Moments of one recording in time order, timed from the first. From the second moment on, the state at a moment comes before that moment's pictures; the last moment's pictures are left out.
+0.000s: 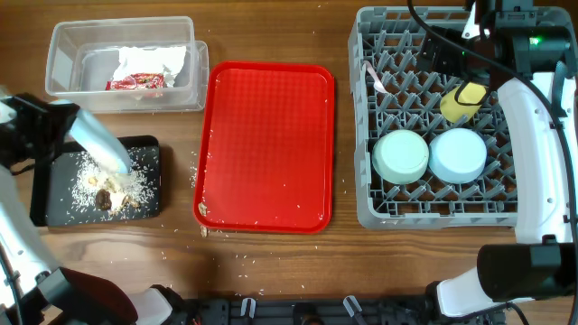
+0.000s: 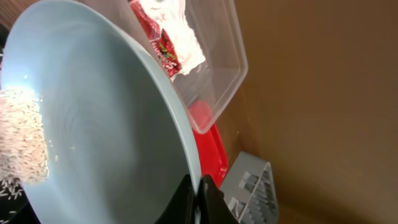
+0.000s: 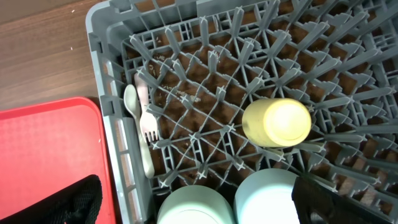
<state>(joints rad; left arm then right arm) 0.71 1.51 1.40 -0.93 0.75 -0.58 0.03 1.70 1.85 -1.16 0.09 0.25</state>
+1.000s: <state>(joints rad) 0.69 1.51 1.41 -1.28 1.04 -0.25 0.03 1.70 1.85 -1.16 0.09 0.25</state>
